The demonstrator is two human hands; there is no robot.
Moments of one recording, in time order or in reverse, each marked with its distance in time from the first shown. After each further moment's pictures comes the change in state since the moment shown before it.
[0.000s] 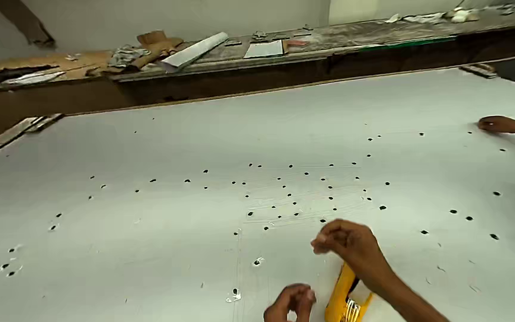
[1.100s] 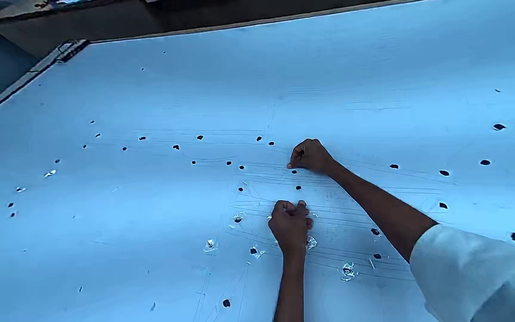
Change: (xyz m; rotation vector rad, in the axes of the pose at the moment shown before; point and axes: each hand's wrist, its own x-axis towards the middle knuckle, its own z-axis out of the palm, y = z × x) left_hand 0.284 -0.128 0.099 0.098 0.514 -0.644; right_hand 0.386 0.248 -0.002 -0.595 -0.597 -0.067
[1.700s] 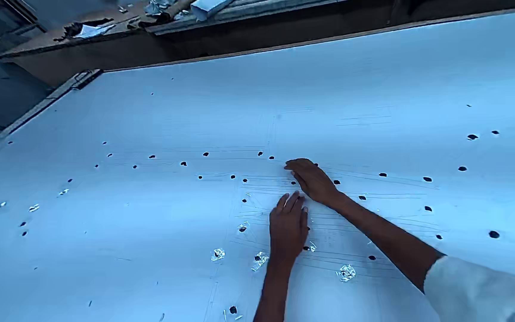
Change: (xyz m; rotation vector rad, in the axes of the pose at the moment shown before) left_hand 0.026 -0.011 -0.028 0.811 -0.197 0.872; right_hand -0.049 -0.016 0.022 -0.194 0.315 -0.333
